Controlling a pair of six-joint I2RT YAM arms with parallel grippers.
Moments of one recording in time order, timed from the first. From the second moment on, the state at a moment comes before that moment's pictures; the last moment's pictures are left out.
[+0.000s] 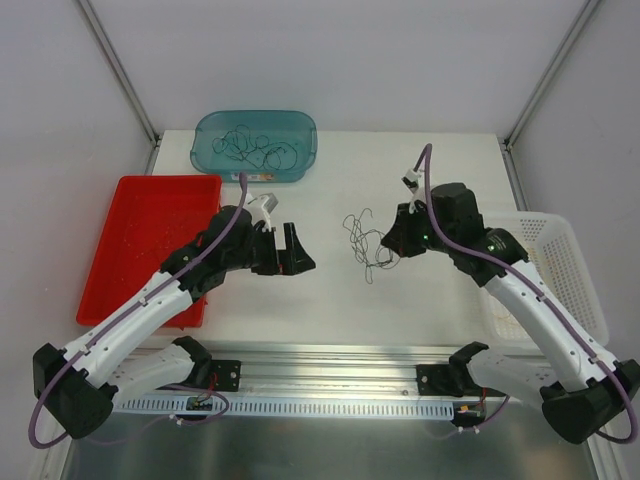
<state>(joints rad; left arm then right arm) -0.62 0.96 0.83 -0.46 0.27 -0.65 0.52 1.04 1.09 -0.71 -0.19 0.29</state>
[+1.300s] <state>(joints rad) -0.87 1.21 0.80 -0.26 -0.25 -0.97 0.85 1.04 1.11 -0.55 -0.08 0.45</state>
